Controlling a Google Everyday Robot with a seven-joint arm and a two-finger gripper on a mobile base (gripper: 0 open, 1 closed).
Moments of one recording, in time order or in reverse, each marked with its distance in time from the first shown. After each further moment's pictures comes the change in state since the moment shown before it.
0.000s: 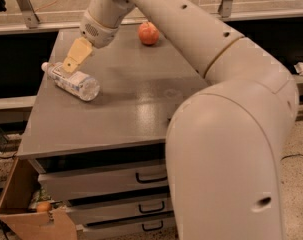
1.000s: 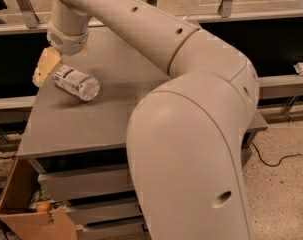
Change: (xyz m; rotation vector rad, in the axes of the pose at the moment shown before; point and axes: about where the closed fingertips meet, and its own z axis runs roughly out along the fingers) arm -0.040 0.023 0.051 0.094 0.096 0.059
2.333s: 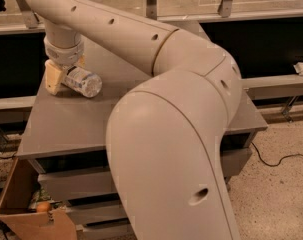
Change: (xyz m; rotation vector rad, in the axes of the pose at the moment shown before) arm 0.010 -0.015 0.042 0.141 0.119 0.012
